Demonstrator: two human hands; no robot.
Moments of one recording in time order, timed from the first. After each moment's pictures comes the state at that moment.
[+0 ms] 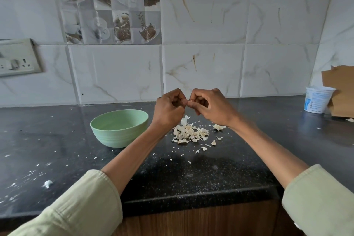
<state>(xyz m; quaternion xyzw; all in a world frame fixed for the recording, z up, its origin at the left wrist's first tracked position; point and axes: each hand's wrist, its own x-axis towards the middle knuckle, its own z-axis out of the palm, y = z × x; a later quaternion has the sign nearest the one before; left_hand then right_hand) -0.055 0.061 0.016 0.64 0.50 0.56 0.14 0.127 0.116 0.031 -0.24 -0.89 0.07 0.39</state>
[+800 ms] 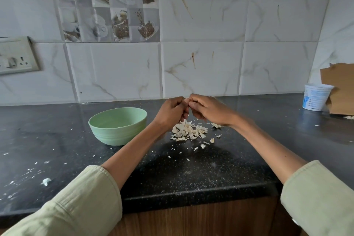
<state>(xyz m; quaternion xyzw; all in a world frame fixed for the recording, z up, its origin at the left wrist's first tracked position) -0.053 0.067 0.003 0.66 0.49 0.51 0.26 0.128 0.117 0.024 -0.30 -0.90 0.16 0.28</state>
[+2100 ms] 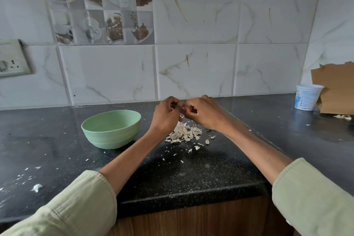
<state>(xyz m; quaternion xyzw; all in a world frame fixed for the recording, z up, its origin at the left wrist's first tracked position) -0.042 0.073 -0.004 0.62 0.52 0.56 0.18 0.123 0.114 0.019 -0.35 -0.88 -0.02 0.32</state>
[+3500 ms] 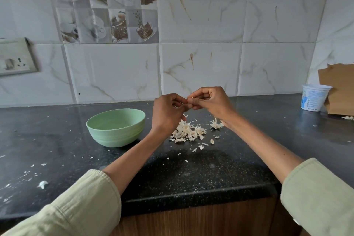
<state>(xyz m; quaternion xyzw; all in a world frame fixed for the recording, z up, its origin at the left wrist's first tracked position) -0.043 0.060 0.005 0.61 0.50 0.60 0.13 0.128 0.138 0.021 -0.25 -0.75 0.33 0.51</state>
